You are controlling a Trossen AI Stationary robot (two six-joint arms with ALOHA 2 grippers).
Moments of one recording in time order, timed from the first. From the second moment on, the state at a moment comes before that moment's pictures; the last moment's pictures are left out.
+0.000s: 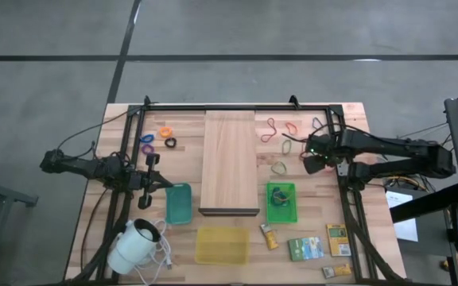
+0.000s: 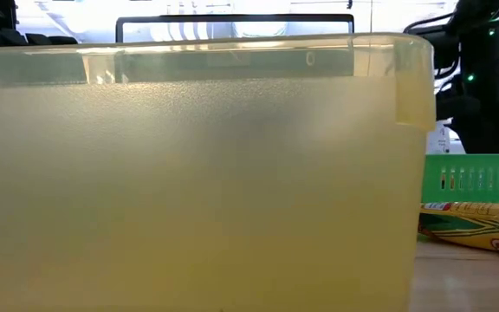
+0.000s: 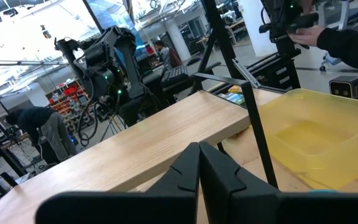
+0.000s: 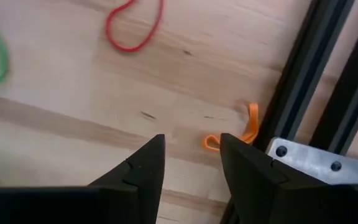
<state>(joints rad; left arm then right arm) -0.22 0.02 0.00 0.02 0.01 0.44 -0.34 1.01 0.64 -1.18 0.16 0.95</state>
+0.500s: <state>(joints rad) -0.22 0.02 0.00 0.02 0.01 0.44 -0.37 1.33 0.62 -1.13 0.15 0.86</state>
